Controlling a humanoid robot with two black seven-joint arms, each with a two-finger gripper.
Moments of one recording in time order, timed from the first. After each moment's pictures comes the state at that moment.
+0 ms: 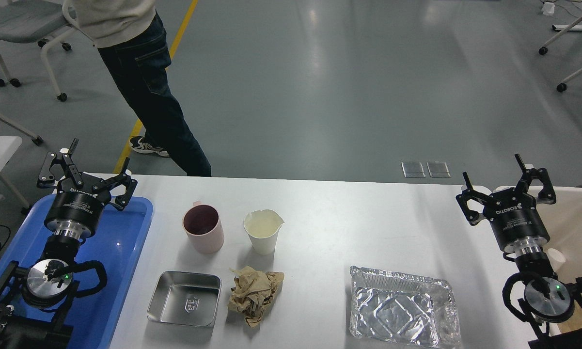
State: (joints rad) left arm -0.21 0.11 -1.53 -1.11 0.12 -0.31 -0.05; right arm 0.13 -0.23 1.53 1.12 -0.10 0.41 0.13
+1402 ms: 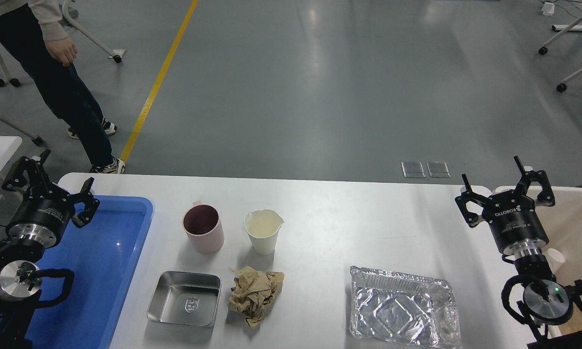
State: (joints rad) left arm -0.14 0.27 -1.51 -1.22 0.38 -0.05 -0.03; right arm 0.13 -0.22 1.53 1.12 -0.10 0.42 0.13
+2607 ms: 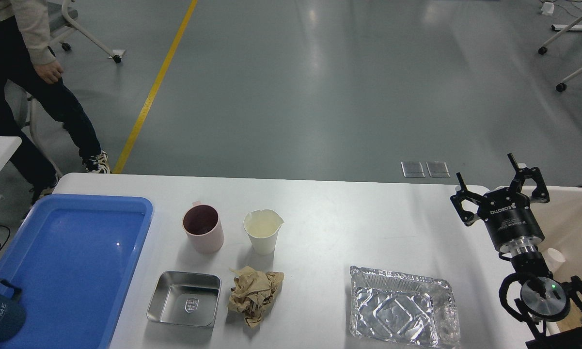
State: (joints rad) left arm -0.20 1.32 -0.97 -1.58 0.48 0.07 0.01; right arm 0.14 -0.23 1.50 1.12 -0.10 0.42 0.13
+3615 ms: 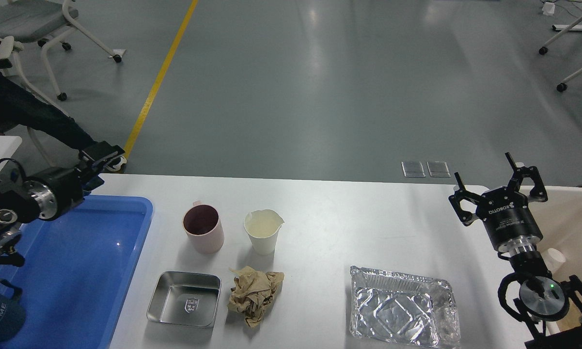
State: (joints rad) left arm -0.77 0.79 -0.30 -1.22 0.69 0.00 0.06; right arm 0.14 -0.23 1.50 1.13 -0.11 0.41 0.13
